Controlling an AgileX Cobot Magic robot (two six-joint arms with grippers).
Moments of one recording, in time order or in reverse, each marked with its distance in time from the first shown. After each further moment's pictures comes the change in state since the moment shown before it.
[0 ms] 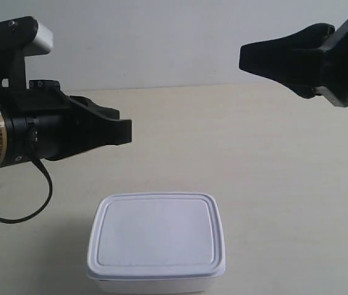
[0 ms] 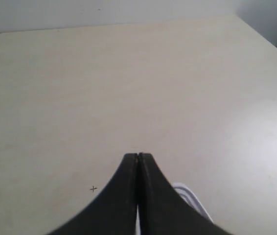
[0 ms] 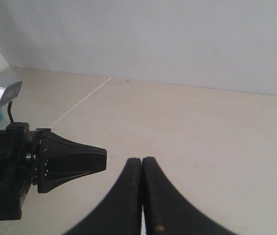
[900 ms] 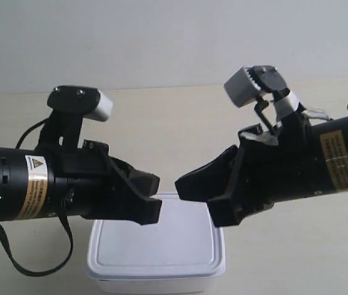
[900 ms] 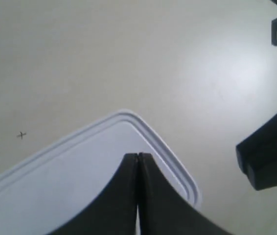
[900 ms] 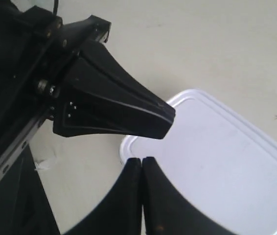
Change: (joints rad) left arm -0.001 0.138 0.058 0.107 -0.295 -0.025; right arm 0.159 0.308 0.046 -0.142 -0.136 -0.040
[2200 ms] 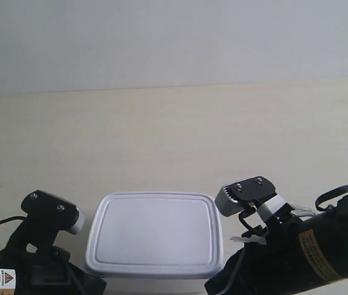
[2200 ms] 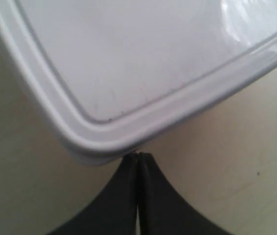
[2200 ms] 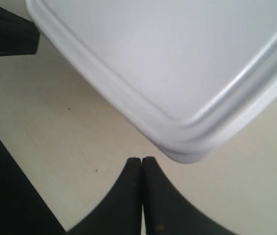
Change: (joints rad) left arm -0.100 0.019 0.293 0.015 0.131 -0.099; right arm 0.082 0.183 0.201 0.001 0.160 0.093
